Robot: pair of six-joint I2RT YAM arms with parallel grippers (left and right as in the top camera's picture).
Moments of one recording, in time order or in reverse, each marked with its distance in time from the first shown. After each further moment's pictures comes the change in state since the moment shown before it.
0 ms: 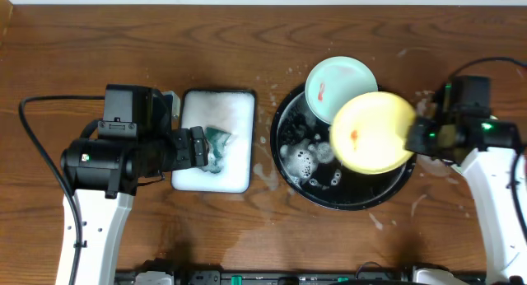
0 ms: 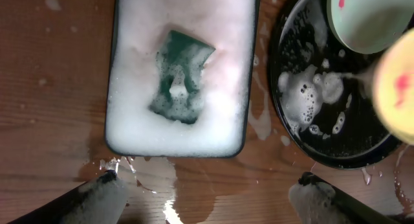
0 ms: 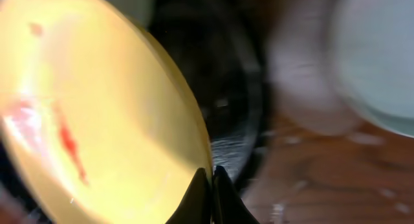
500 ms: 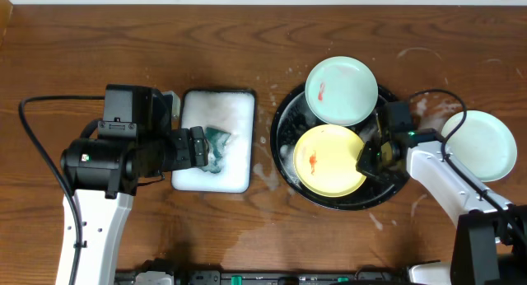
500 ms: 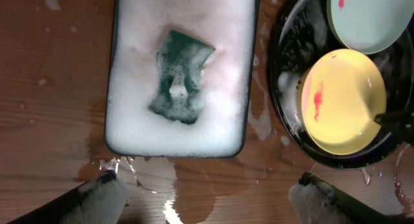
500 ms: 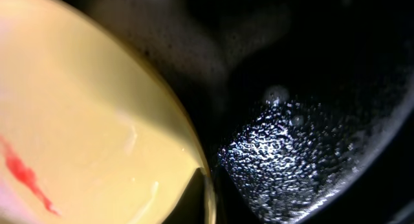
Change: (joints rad) left arm 0.000 0.000 0.000 0.000 0.000 0.000; right arm 0.207 0.203 -0.261 0.249 -0.010 0.403
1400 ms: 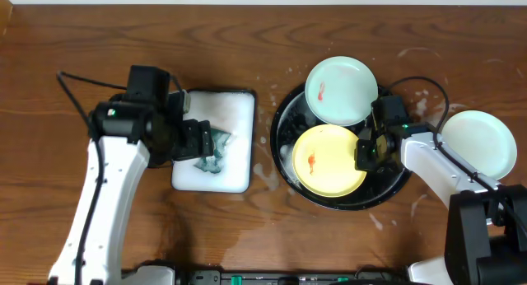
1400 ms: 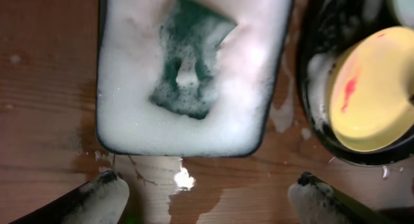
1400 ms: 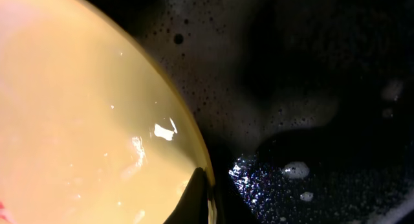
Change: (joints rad) left arm -0.001 0.229 0.000 0.002 0.000 0.000; right arm 0.004 0.093 0.043 0.063 0.026 -0.325
